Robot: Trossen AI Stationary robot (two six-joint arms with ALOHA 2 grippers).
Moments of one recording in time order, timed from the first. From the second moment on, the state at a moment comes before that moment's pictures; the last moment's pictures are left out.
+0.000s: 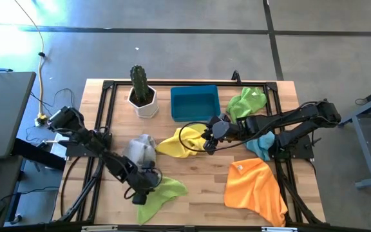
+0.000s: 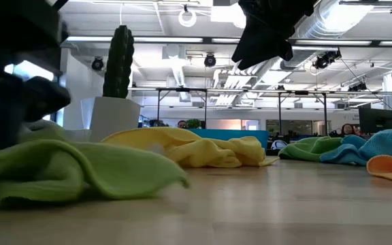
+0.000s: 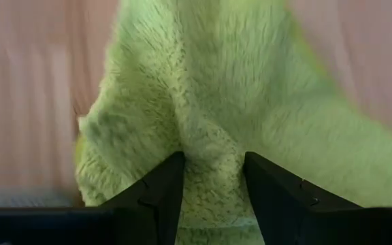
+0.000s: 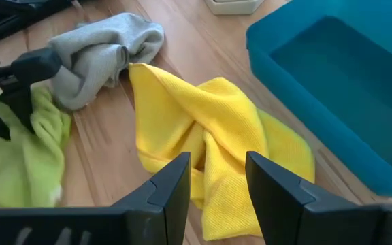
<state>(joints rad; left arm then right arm) -0.56 1.62 0.74 -0.19 -0.13 -0.53 0.14 1.43 1.08 -0.46 0.33 0.56</state>
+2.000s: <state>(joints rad) -0.47 1.55 1.11 -1.15 -0.34 -1.04 0.14 1.49 1.08 -0.50 0.37 0.92</state>
